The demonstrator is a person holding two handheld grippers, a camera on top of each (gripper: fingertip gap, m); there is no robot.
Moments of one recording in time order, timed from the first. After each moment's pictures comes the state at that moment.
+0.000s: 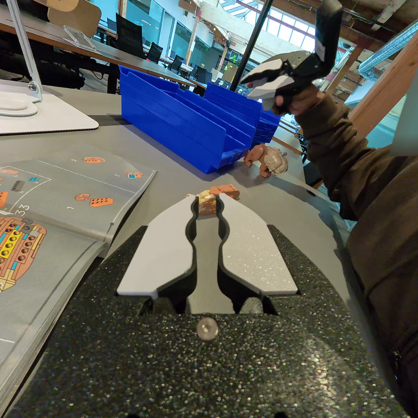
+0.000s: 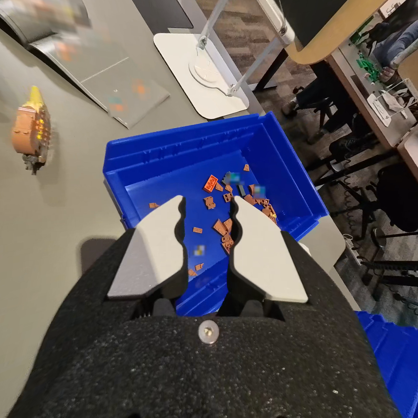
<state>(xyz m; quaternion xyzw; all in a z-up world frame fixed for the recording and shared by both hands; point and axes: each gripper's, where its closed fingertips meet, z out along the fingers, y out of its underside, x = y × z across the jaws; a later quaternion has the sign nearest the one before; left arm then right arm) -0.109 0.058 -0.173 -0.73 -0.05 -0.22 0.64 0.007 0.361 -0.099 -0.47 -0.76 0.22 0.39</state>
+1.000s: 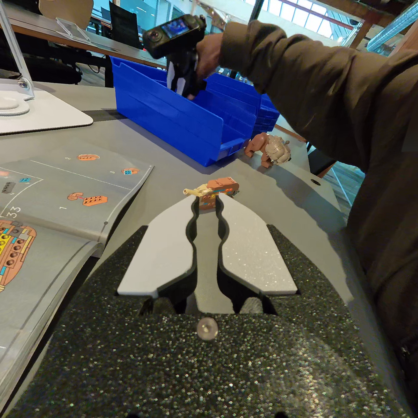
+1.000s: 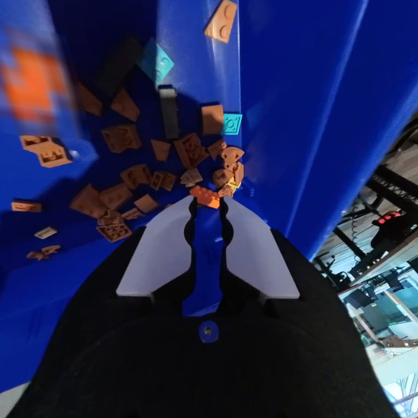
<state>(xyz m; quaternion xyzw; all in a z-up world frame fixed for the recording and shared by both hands) -0.100 0.060 -0.178 -0.75 -0.03 -0.21 0.63 -0.084 0.518 -0.231 -0.46 -0.87 -0.18 0.08</state>
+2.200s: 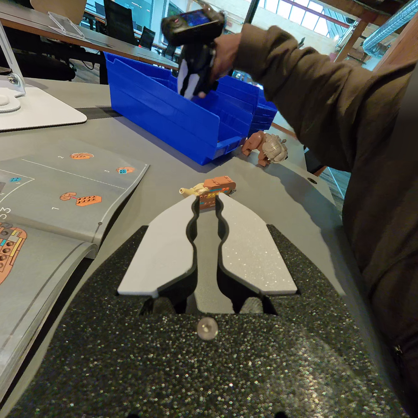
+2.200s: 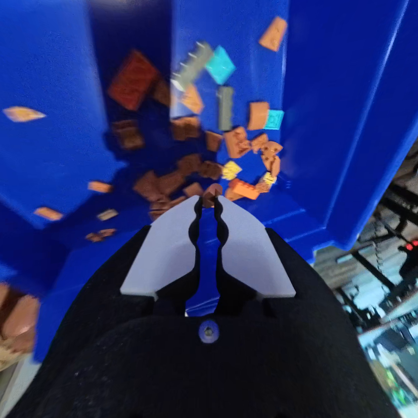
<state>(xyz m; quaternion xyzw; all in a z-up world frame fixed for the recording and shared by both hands) -0.096 0.061 -0.178 -0.75 -0.02 -0.22 0.63 -0.056 0.468 -0.214 -0.46 -0.88 -0.09 0.10</state>
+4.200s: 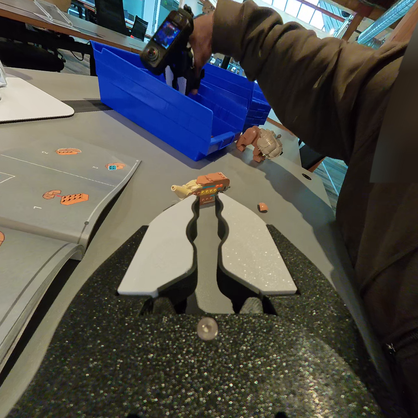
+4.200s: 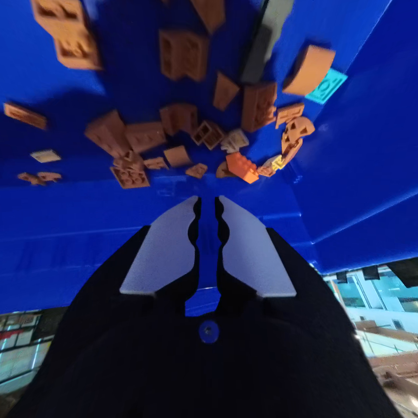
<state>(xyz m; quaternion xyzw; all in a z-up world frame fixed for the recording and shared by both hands) -0.087 0.062 -0.180 -0.75 -0.02 -0.23 0.62 -0.036 0.516 -0.231 -0.35 -0.90 -0.26 -0.04</state>
